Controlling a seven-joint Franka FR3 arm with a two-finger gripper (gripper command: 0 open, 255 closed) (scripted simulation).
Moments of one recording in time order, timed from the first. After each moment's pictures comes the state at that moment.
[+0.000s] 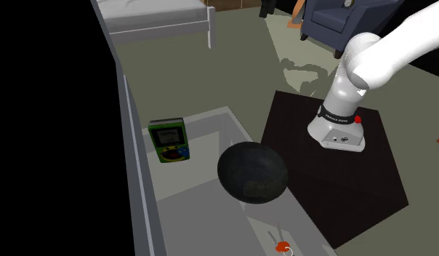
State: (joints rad) arm -0.02 -0.79 -0.04 -2.39 0.09 1.68 0.04
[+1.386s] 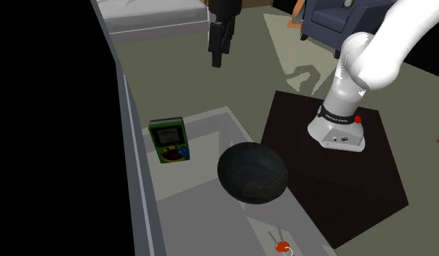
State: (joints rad) arm 0.13 -0.39 0.34 -2.21 0.17 1.91 0.31
